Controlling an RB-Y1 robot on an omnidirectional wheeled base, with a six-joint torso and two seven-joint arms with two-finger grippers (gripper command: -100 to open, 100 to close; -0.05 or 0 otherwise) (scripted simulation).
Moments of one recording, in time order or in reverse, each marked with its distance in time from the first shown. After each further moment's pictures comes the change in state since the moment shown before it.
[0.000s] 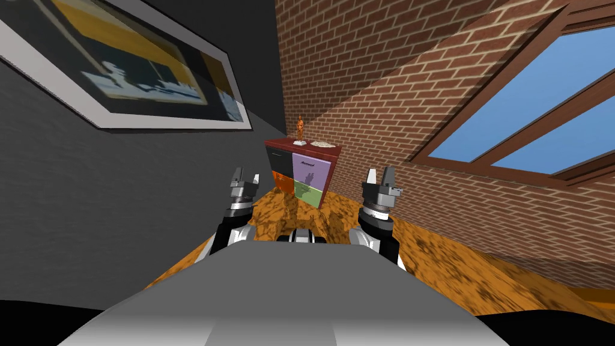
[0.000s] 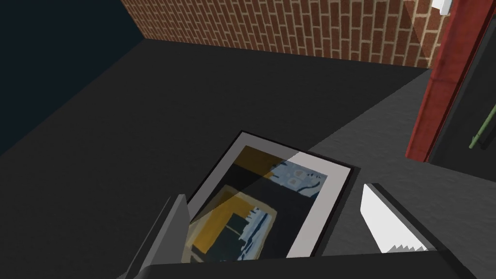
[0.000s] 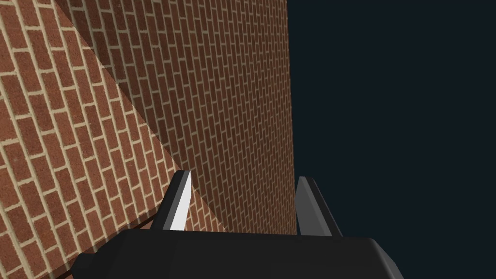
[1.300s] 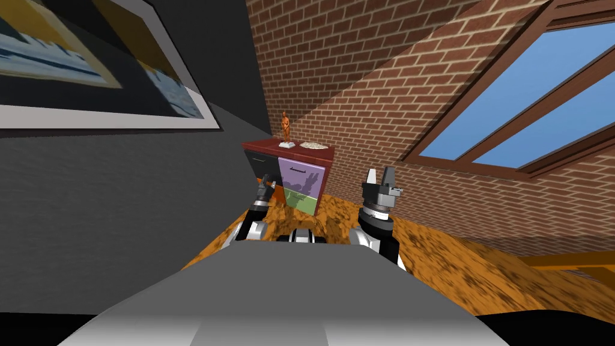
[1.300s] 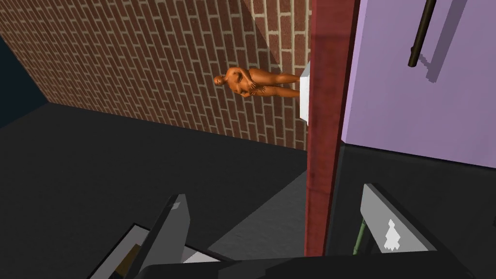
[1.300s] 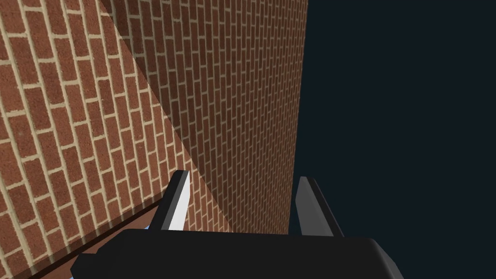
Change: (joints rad) left arm -0.147 0.045 -0.102 0.277 -0.043 0.058 -0.012; right arm 0.000 0.000 0.000 0.000 0.000 0.000 0.000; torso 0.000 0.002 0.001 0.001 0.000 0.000
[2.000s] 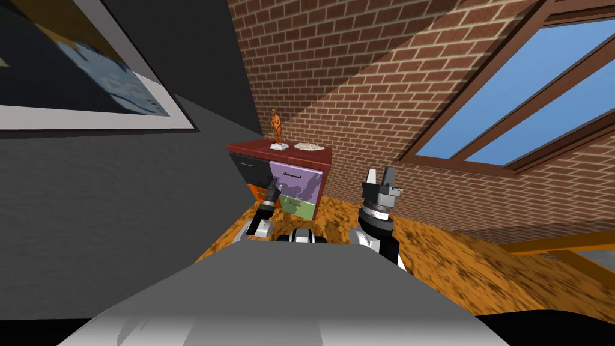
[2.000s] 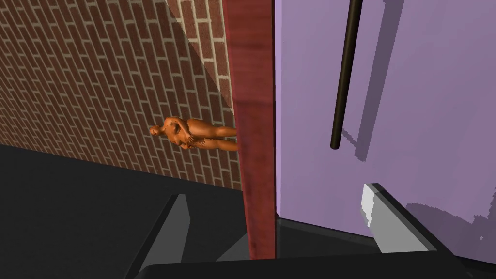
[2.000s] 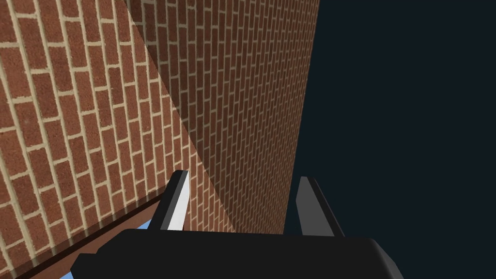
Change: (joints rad) left arm -0.074 -0.003 -0.052 0.148 -0.021 0.027 -0.004; right arm 0.000 0.000 0.000 0.000 0.000 0.000 0.000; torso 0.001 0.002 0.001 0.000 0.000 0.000
